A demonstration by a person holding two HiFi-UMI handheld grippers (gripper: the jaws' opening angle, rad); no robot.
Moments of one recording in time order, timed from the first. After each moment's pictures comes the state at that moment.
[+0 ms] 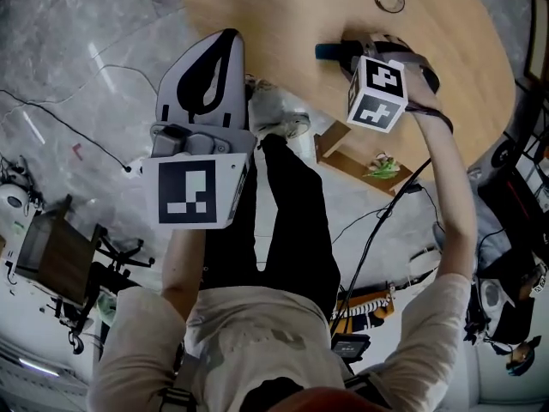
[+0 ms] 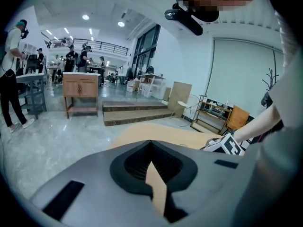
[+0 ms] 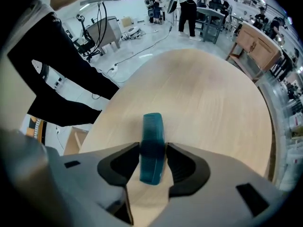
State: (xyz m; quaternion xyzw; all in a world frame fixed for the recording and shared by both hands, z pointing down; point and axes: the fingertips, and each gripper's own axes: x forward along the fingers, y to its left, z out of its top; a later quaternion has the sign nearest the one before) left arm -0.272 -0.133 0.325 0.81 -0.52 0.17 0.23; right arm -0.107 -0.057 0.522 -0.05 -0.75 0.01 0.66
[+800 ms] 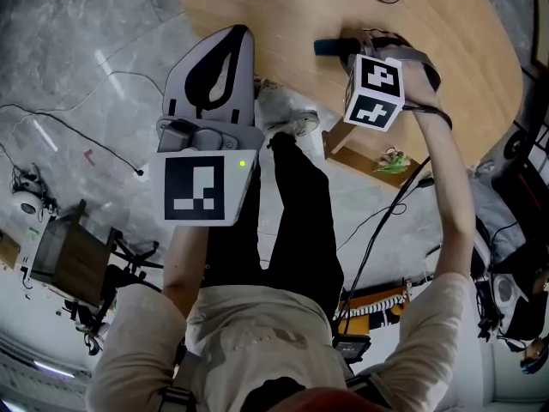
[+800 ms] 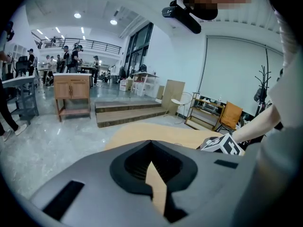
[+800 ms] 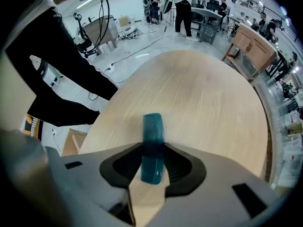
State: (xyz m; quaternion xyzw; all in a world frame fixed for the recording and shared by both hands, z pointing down) left arm -0.249 -0.138 0.323 0.83 -0.48 0.19 0.21; right arm -0.106 -0.056 0.521 -0.03 -0.74 0.00 0.67
